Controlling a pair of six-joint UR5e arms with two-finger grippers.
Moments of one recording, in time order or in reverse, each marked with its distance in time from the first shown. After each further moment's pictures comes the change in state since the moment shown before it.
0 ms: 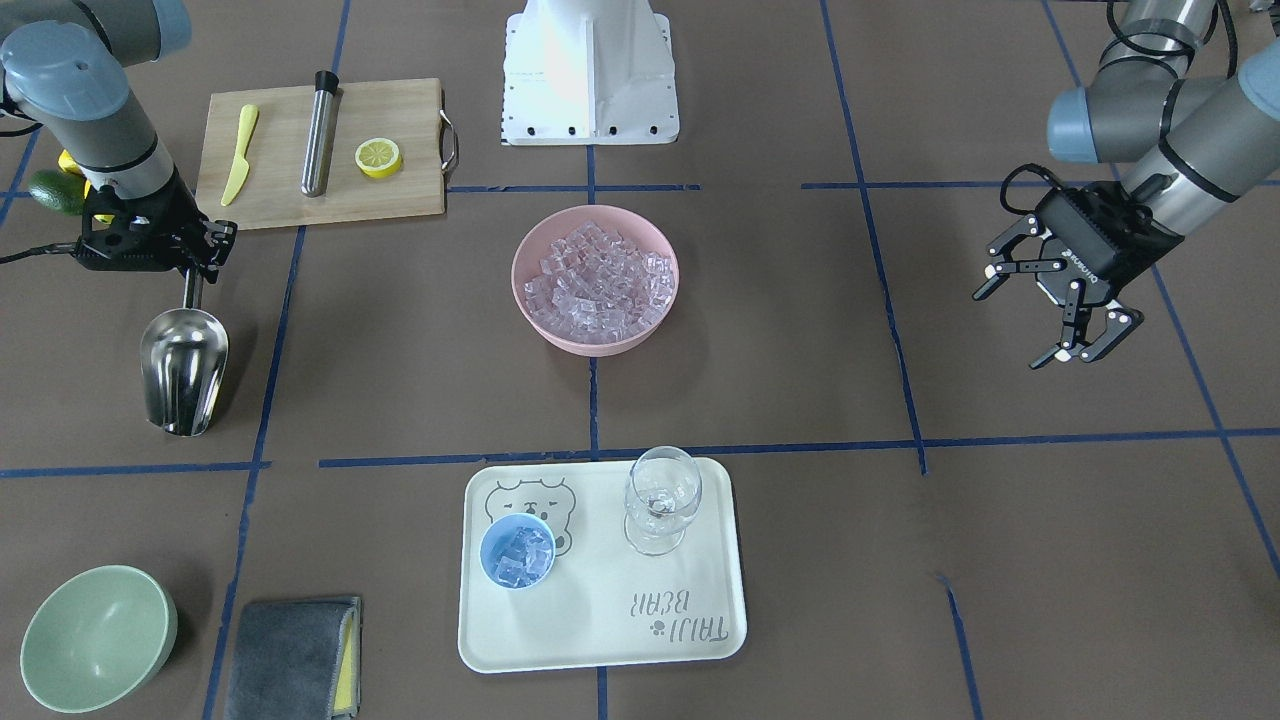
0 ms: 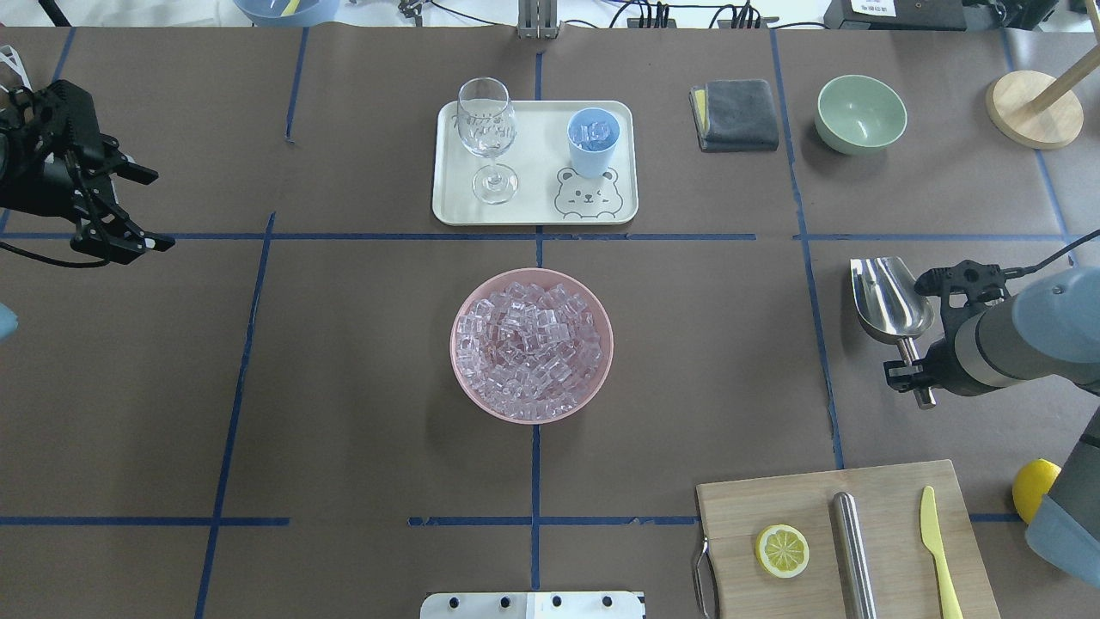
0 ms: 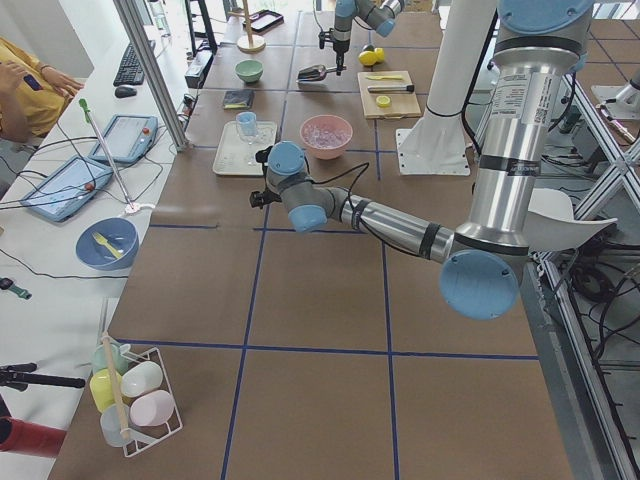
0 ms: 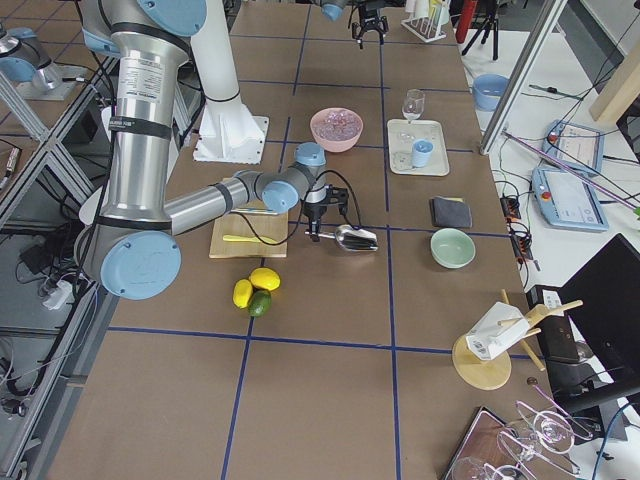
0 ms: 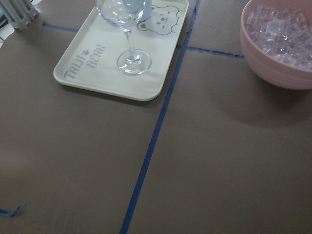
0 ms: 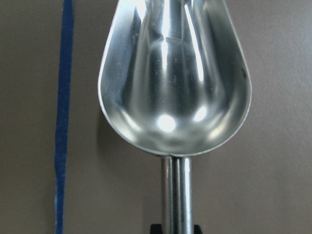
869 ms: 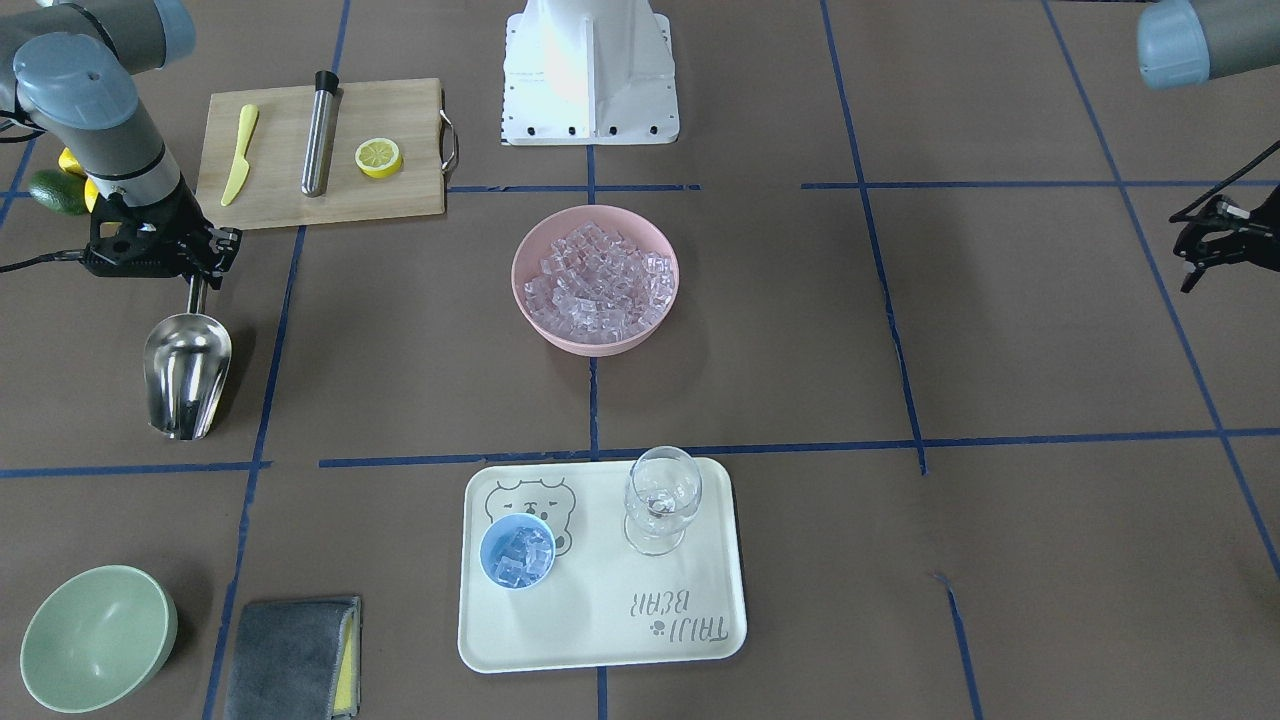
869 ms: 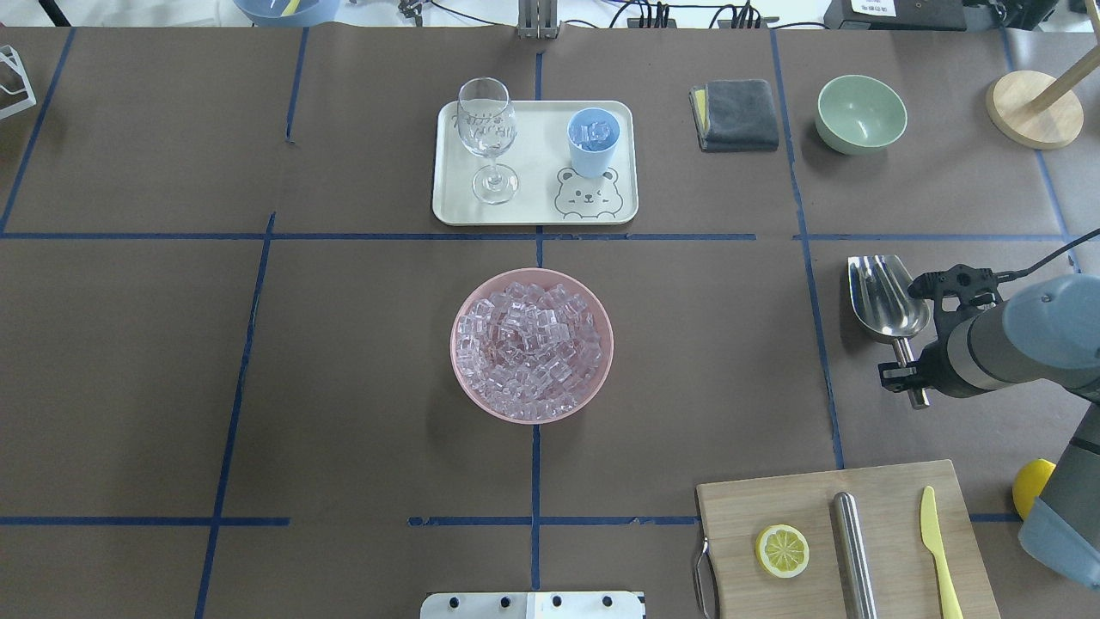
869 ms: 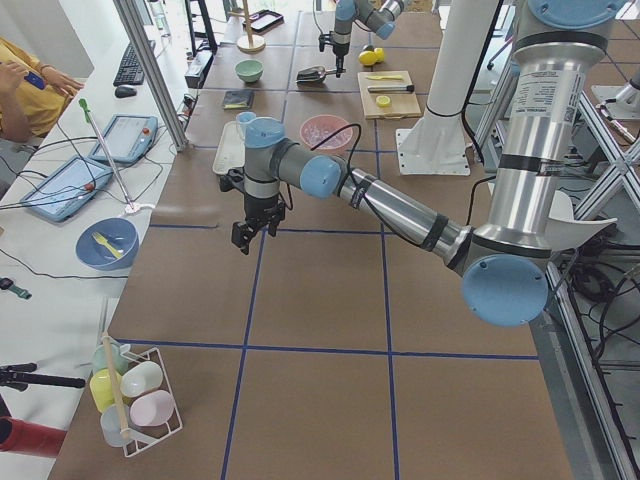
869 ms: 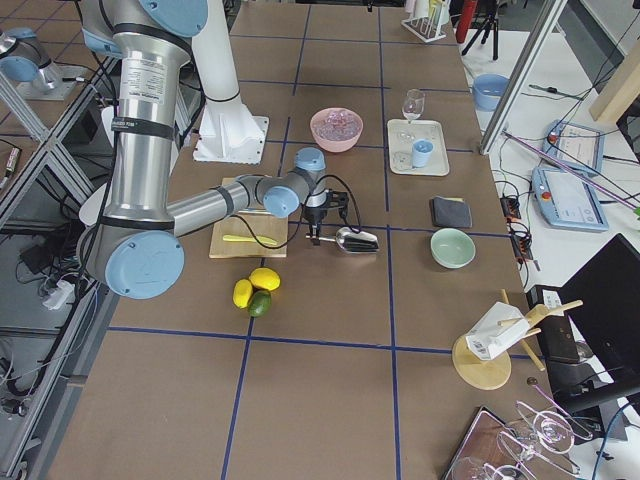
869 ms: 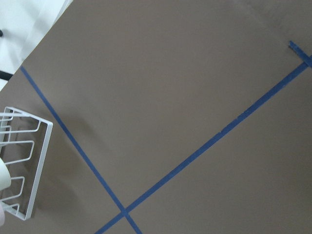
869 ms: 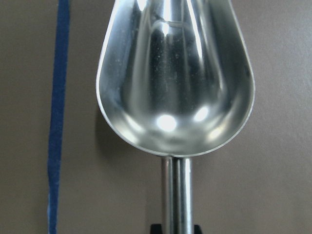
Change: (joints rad) left arm -0.211 0.020 -0.183 0.765 0.116 0.015; right arm -0.015 0.006 -0.039 0.059 -0.021 0.016
